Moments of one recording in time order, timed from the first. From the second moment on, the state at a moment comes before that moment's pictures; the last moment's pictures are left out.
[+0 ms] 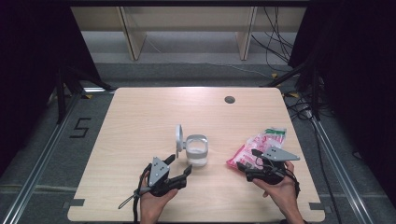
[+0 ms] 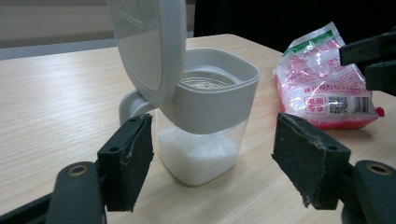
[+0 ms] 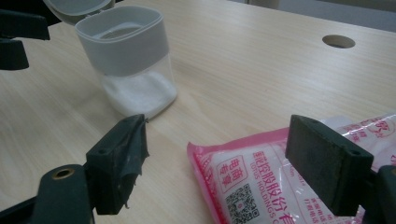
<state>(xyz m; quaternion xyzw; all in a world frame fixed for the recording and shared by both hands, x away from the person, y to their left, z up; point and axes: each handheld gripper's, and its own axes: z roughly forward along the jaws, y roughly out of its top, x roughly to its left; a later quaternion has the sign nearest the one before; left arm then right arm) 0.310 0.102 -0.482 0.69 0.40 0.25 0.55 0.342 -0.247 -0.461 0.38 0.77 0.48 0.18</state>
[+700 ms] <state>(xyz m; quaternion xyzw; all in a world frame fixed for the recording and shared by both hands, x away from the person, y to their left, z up) 0.313 0.113 -0.481 0.69 0.40 0.26 0.54 0.334 -0.246 -0.467 0.36 0.78 0.48 0.17</state>
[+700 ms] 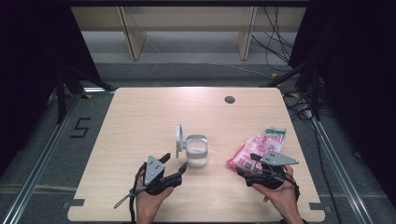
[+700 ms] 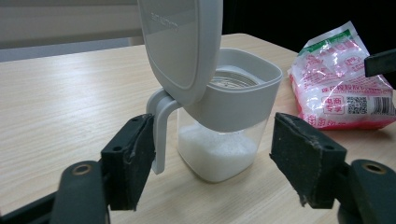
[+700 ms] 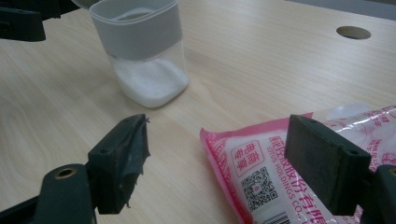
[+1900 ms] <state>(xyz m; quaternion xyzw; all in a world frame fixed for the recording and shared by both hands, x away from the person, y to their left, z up) 0.338 0.126 -0.466 0.67 0.39 0.31 0.55 0.324 -0.247 -0.464 0.37 0.78 0.47 0.17</state>
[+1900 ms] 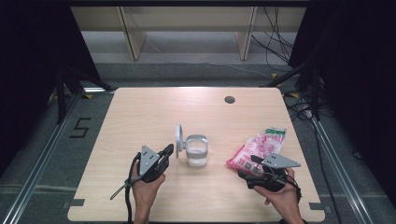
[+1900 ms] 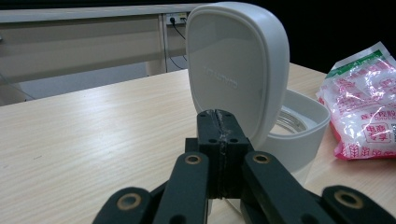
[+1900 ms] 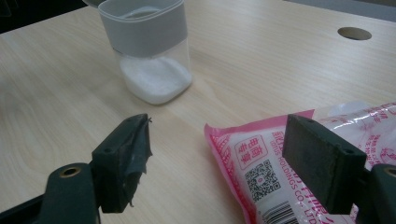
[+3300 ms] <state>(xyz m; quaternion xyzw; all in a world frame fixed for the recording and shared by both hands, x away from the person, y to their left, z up) 0.342 0.101 -0.447 0.68 0.36 0.31 0.56 0.326 -0.248 -0.465 0.36 0.78 0.48 0.17</state>
